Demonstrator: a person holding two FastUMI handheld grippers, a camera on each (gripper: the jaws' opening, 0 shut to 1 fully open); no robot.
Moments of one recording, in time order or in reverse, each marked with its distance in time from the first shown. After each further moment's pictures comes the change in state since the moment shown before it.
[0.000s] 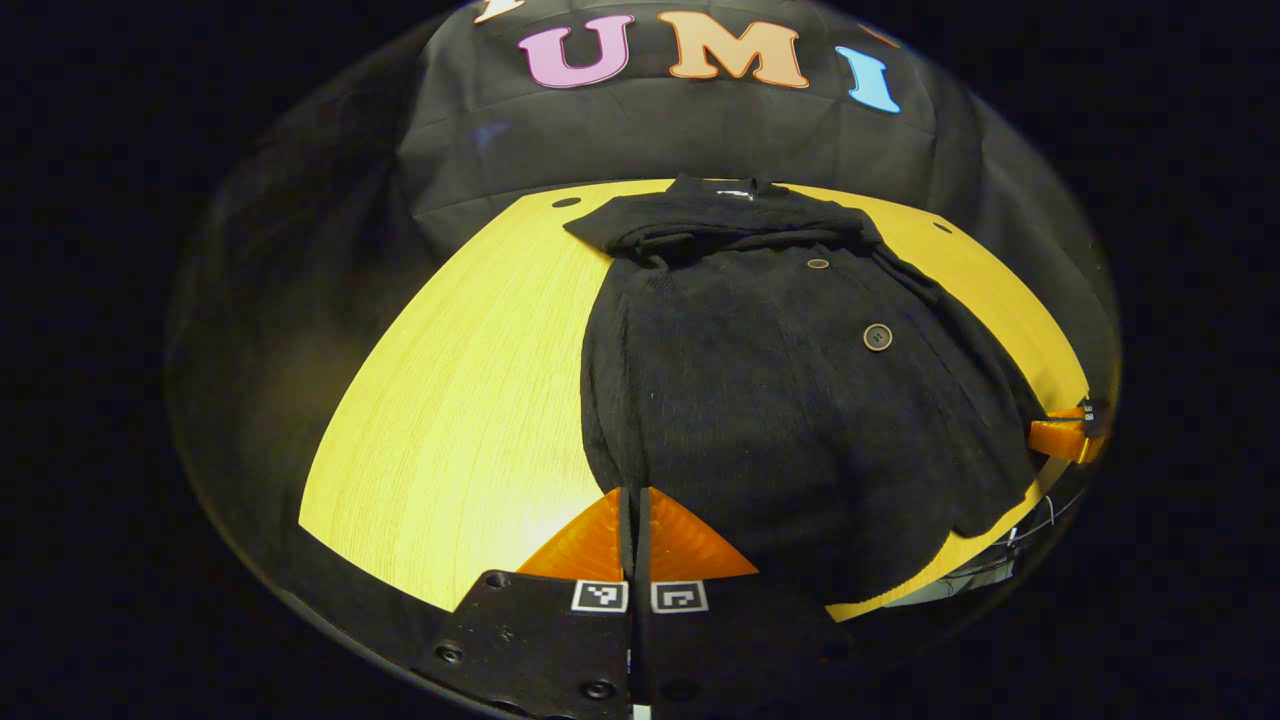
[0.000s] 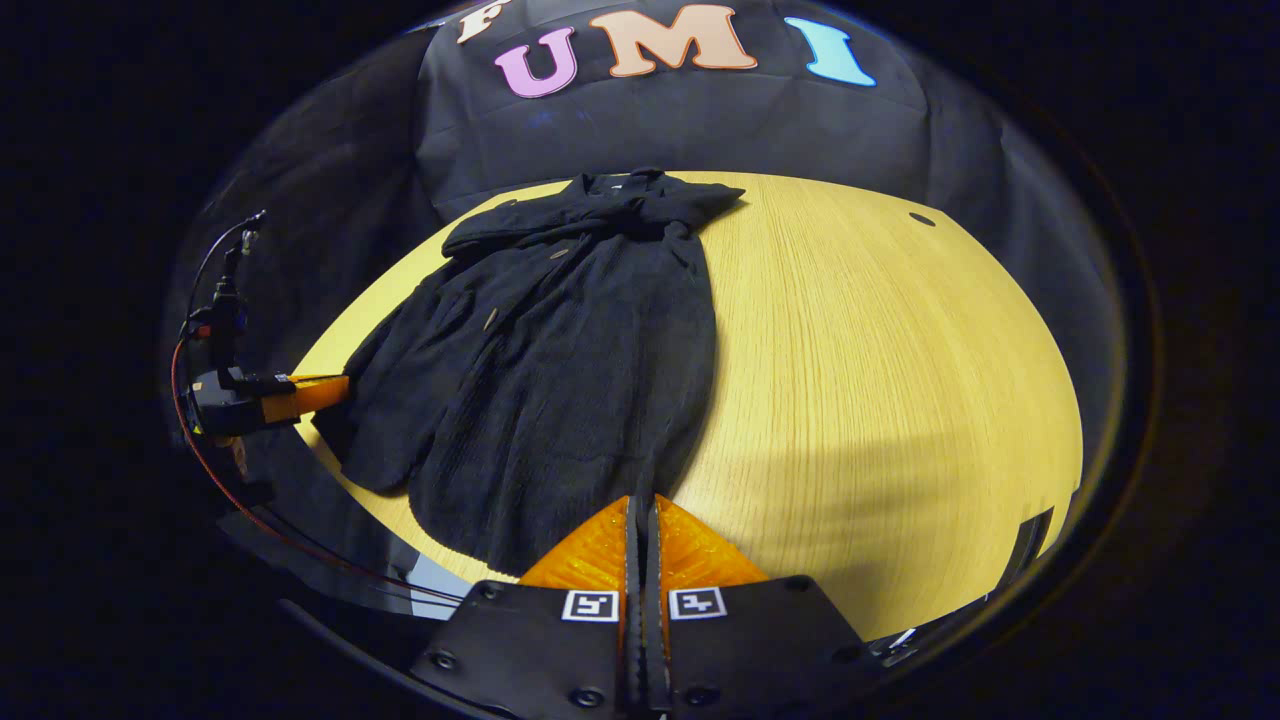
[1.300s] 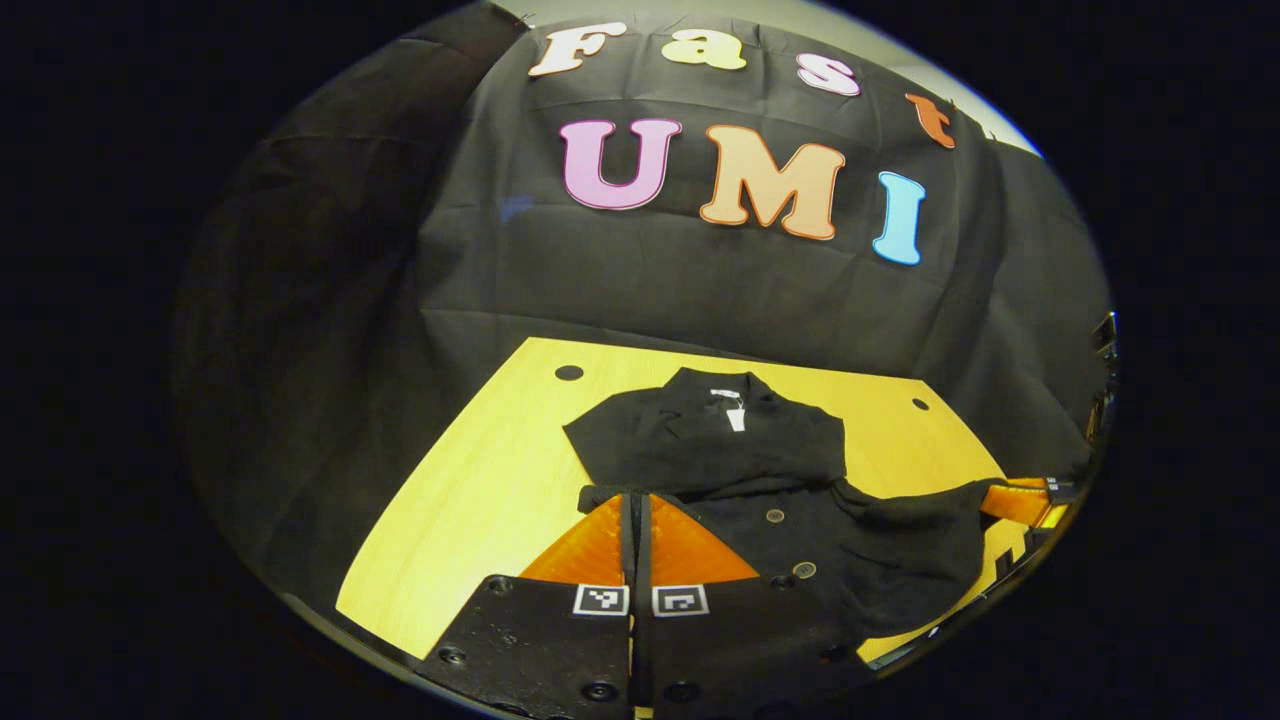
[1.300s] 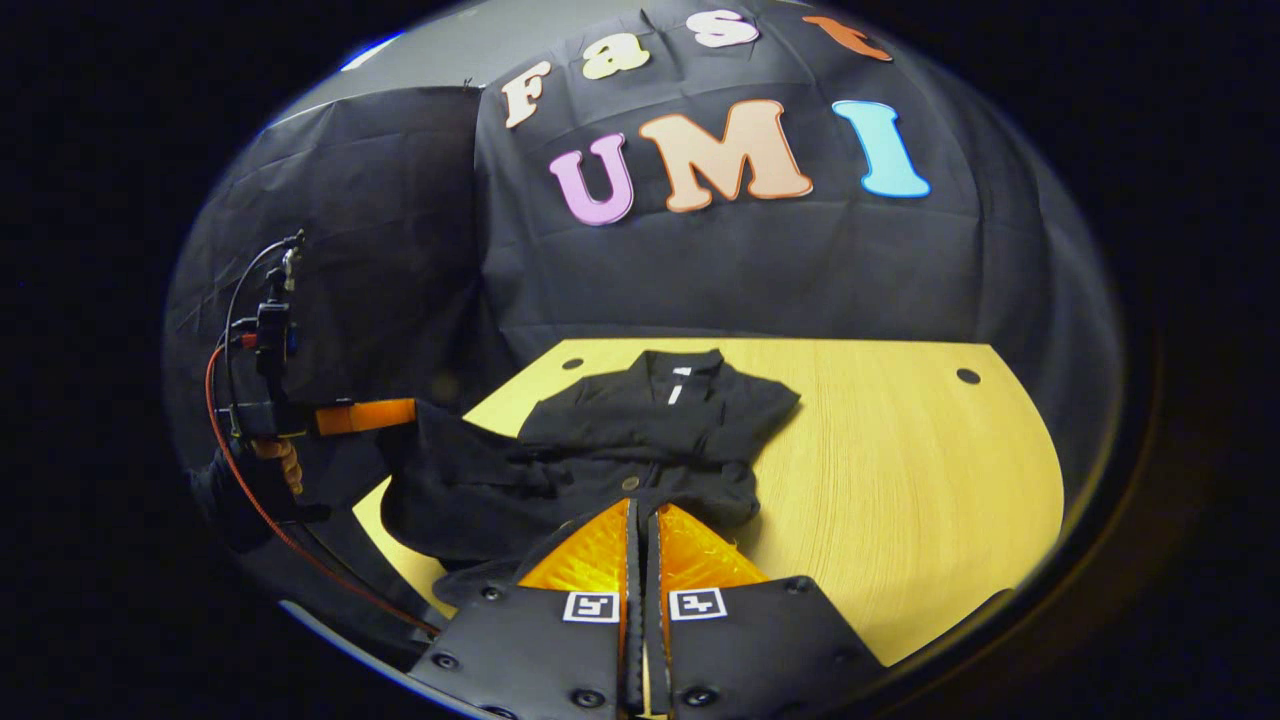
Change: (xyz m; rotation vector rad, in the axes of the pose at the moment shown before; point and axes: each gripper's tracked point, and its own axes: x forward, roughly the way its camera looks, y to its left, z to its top) left arm -0.039 0.013 0.220 -0.141 -0.338 -0.079; right arm -0.077 0.027 0.206 -0.045 -0.382 0.173
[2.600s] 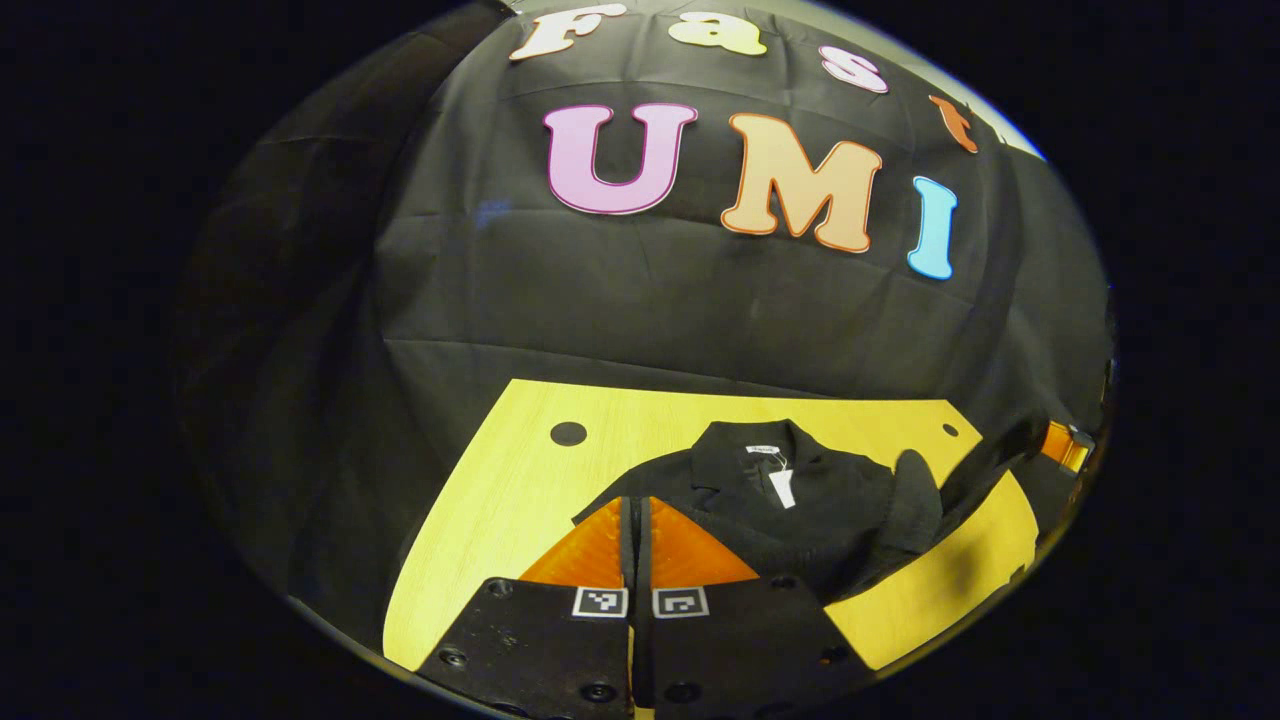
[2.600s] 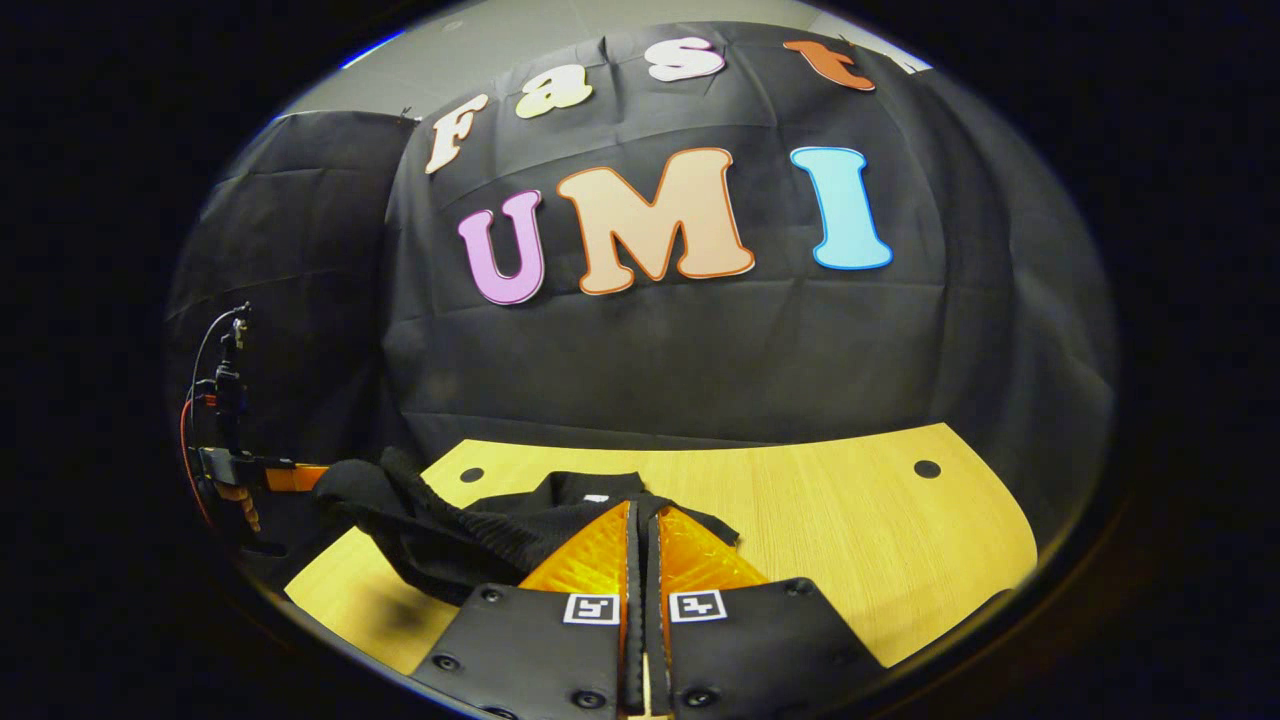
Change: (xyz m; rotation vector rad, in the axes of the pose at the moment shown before) left arm 0.139 0.052 0.074 0.041 0.009 -0.054; right arm 0.105 -0.067 0.133 0.054 -0.189 -0.251
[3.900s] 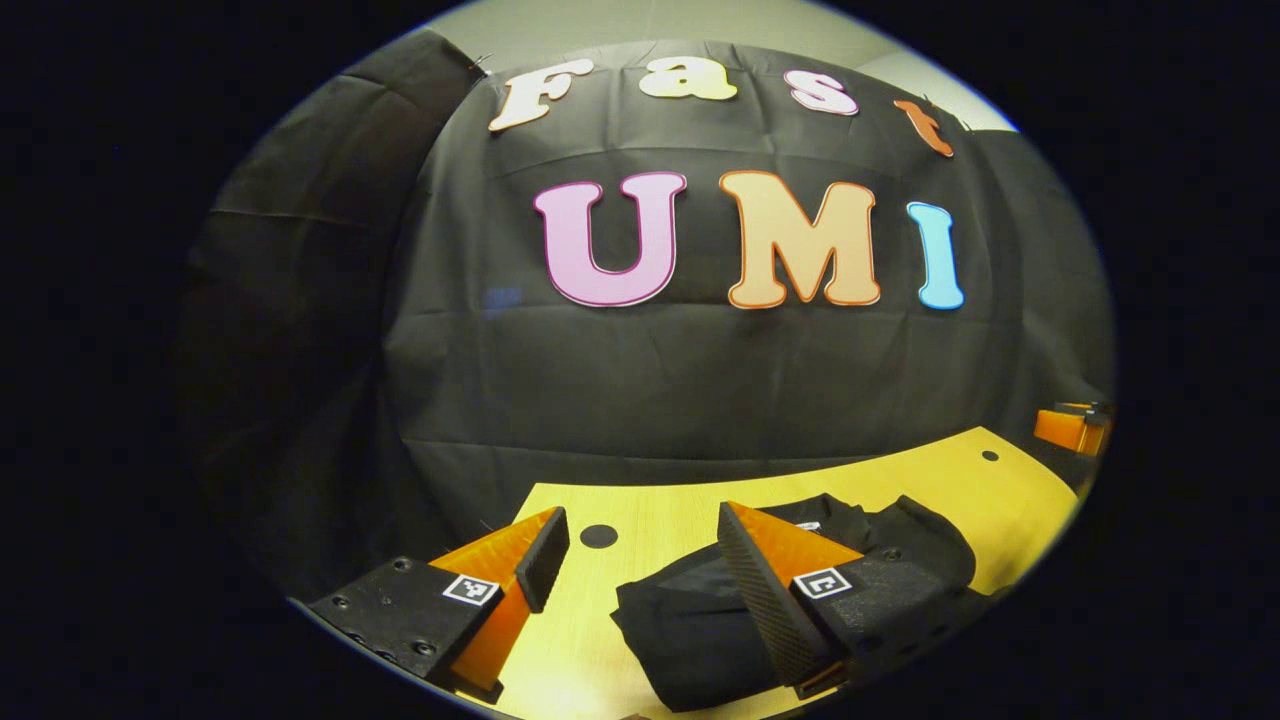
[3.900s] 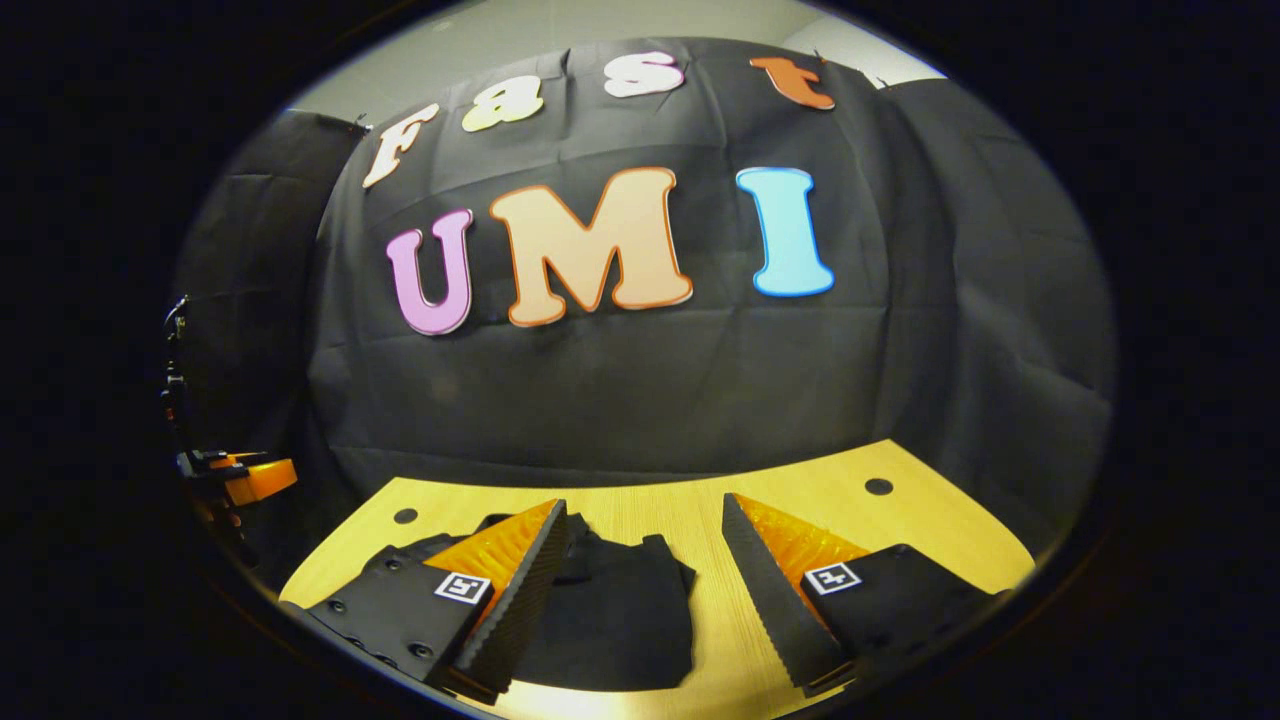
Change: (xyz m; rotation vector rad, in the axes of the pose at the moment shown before) left arm 0.009 0.011 0.083 0.117 -0.280 0.074; right arm -0.001 -0.004 0.046 0.039 -0.152 -0.201
